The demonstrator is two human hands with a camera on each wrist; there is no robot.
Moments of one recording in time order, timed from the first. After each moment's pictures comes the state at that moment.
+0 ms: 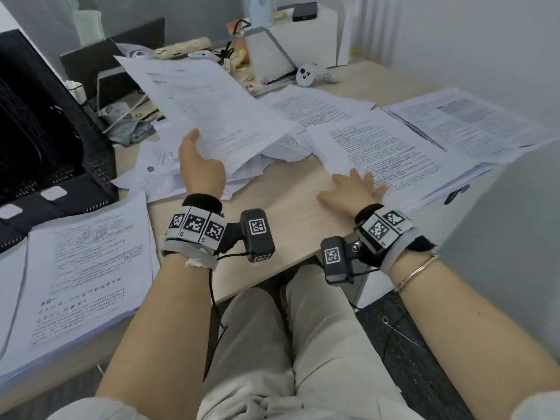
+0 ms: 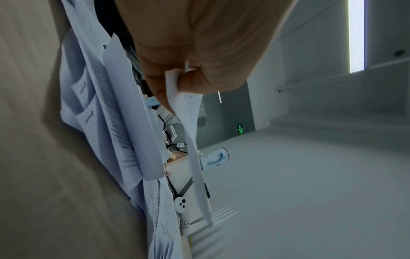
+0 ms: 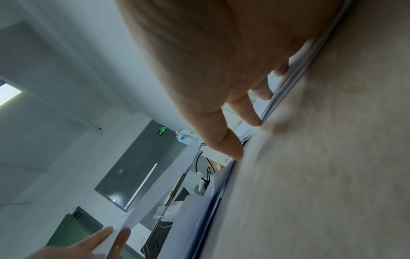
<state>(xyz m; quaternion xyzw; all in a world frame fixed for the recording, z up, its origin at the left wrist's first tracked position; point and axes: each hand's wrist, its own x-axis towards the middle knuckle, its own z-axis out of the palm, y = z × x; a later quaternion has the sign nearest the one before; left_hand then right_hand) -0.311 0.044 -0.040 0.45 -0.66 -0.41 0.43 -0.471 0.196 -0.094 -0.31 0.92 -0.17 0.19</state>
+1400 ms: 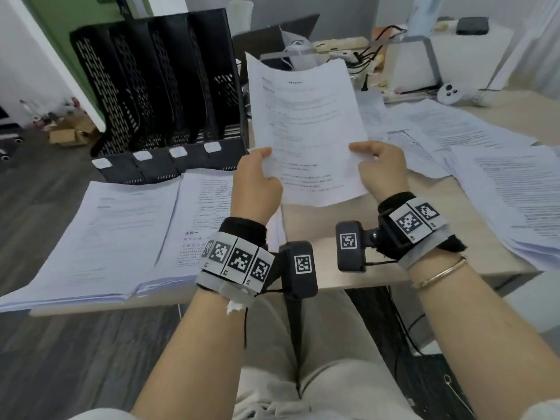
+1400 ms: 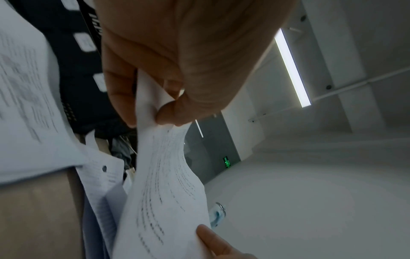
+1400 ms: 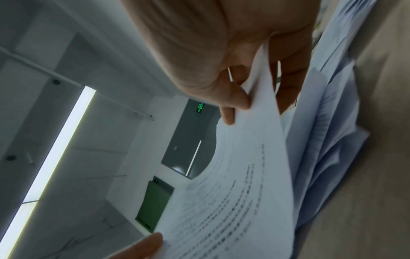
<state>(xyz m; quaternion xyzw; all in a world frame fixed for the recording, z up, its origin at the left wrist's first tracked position) -0.150 0.036 -0.027 0.50 -0.72 -0.30 0.37 -0.339 0.075 -0.040 -0.40 0.71 -0.55 0.19</state>
